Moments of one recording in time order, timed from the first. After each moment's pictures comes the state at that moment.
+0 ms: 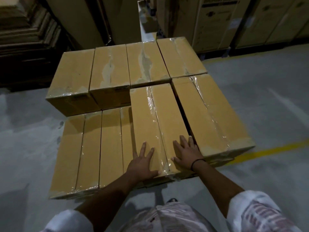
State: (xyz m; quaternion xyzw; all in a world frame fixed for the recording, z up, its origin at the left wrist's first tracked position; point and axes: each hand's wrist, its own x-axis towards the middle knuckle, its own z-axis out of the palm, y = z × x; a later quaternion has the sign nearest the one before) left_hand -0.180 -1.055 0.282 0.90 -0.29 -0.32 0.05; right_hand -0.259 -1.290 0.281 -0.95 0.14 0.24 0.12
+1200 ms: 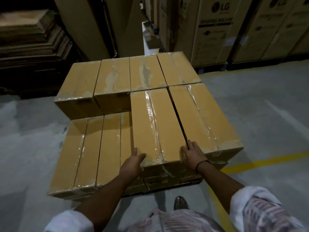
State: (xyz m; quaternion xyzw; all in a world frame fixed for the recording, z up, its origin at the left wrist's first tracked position) left_hand -0.222 -1.036 0.305 0.93 -0.26 -0.22 0.14; right_hand -0.315 -1.320 0.298 -0.98 0.12 0.18 0.06
